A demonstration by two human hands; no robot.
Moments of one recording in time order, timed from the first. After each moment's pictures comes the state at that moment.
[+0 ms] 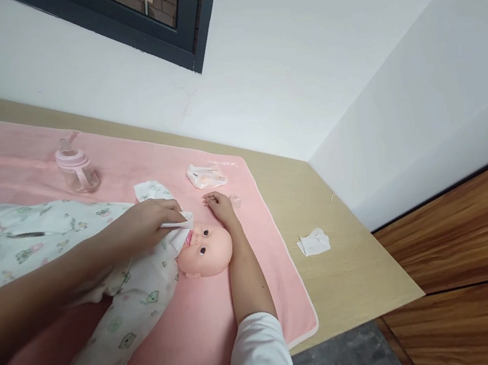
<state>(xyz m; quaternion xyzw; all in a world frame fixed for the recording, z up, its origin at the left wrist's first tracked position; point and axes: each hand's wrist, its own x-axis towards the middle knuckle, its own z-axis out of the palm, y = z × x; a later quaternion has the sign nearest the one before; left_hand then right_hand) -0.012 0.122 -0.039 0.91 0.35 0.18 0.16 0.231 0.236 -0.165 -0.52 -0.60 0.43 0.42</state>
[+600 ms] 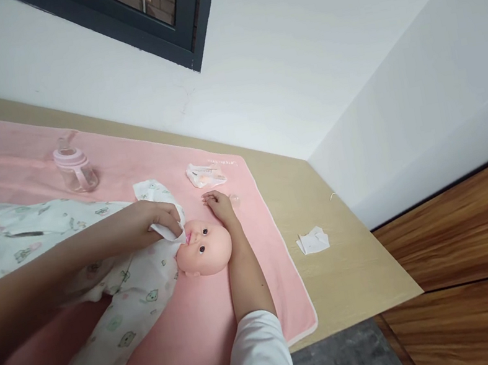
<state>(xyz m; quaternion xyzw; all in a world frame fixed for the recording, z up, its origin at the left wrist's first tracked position) -0.023 0.119 -0.027 0.88 0.32 0.18 0.29 0.230 0.237 -0.164 -0.53 -0.61 0.42 0.42</state>
